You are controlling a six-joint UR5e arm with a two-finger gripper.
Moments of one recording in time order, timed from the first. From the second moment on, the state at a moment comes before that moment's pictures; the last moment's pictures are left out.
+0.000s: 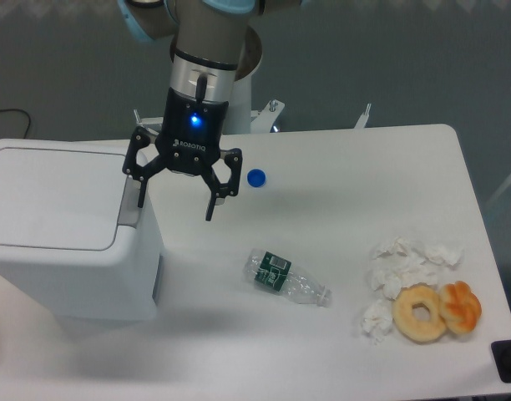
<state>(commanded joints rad) 2.36 -1.61 -1.74 -0.83 1.12 0.27</state>
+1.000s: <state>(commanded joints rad) 2.36 -1.61 -1.77 -0.83 1.12 0.28</state>
